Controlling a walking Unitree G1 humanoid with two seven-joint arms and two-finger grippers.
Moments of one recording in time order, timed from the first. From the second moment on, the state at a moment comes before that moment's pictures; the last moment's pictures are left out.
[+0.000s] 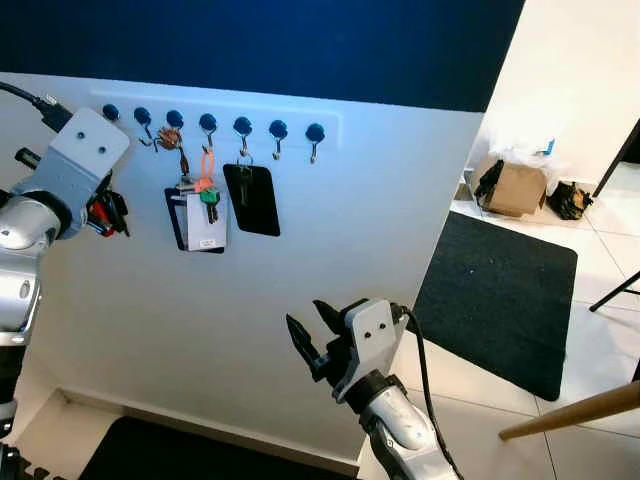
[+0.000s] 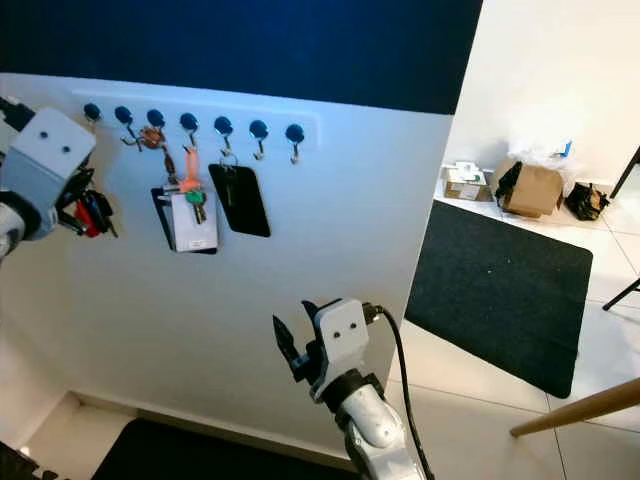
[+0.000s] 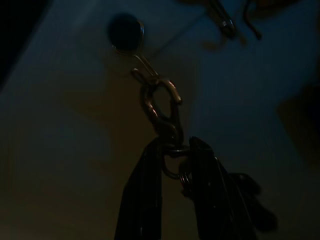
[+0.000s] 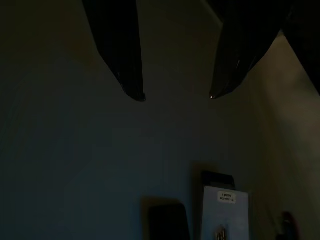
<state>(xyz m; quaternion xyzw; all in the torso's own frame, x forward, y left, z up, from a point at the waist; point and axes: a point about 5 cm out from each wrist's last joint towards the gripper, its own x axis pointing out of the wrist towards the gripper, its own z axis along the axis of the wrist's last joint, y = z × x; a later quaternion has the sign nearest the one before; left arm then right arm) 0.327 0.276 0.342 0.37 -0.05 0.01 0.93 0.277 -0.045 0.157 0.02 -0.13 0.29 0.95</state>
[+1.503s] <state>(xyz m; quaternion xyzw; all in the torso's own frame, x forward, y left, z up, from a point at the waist) 0.313 0.270 0.377 0.36 -0.10 -0.04 0.93 0.275 -0.045 0.155 0.02 -0.12 0.29 0.95</state>
